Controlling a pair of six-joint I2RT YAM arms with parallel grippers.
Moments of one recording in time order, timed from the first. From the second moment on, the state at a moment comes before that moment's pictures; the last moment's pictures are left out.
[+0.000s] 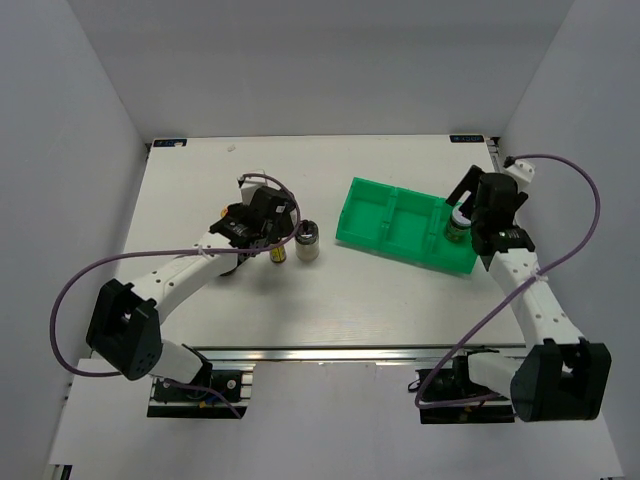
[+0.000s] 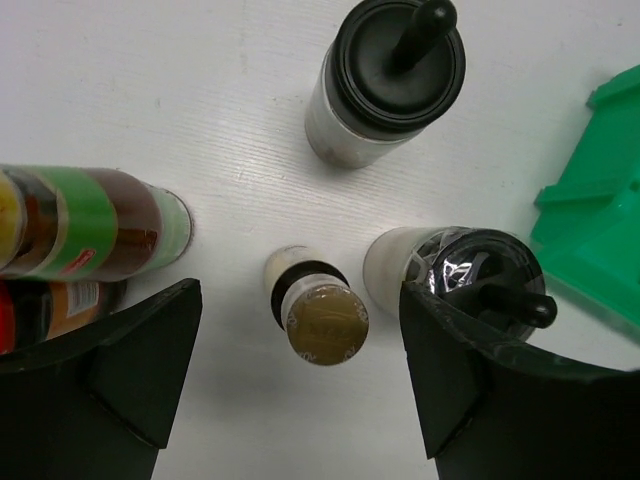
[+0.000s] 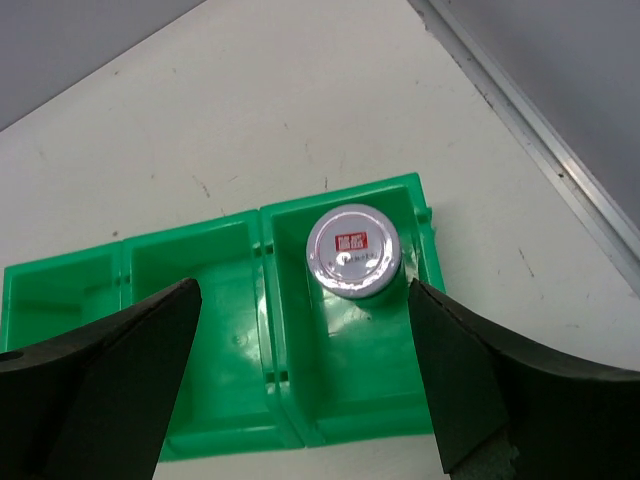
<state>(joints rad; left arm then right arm) -0.61 1.42 1.06 -0.44 -0.52 -0.64 0.08 1.17 0.92 -0.19 0.36 0.42</state>
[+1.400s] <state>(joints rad) -0.69 1.20 1.11 -0.51 -0.33 -0.39 0.08 0.85 0.74 -0.29 0.19 0.49</state>
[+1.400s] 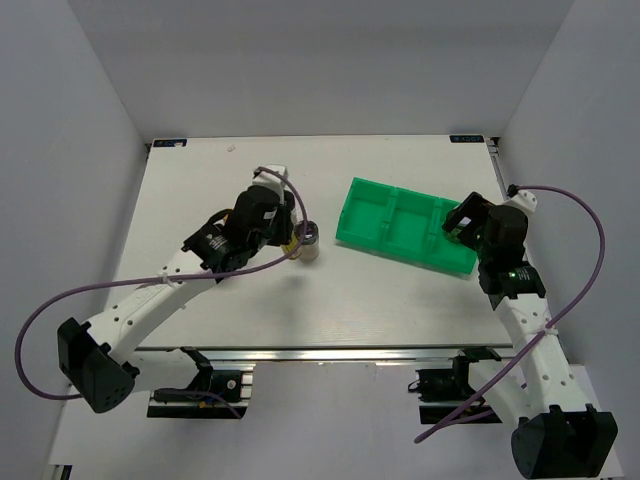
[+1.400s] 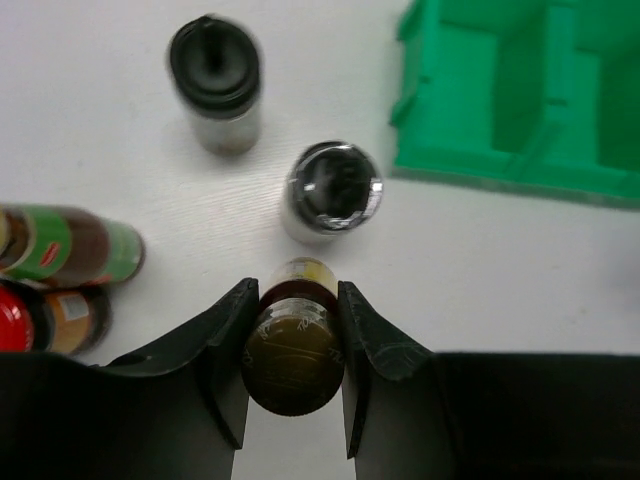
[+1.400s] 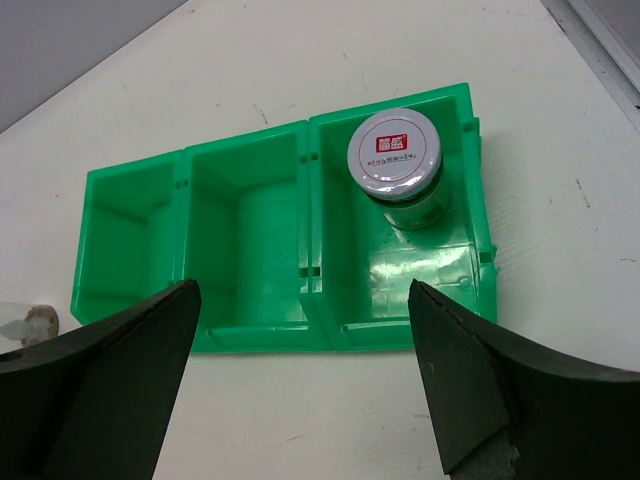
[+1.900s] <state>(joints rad) -0.87 1.62 1.62 -0.45 -0.30 -0.21 0.08 0.85 0.74 -0.29 0.22 0.49</state>
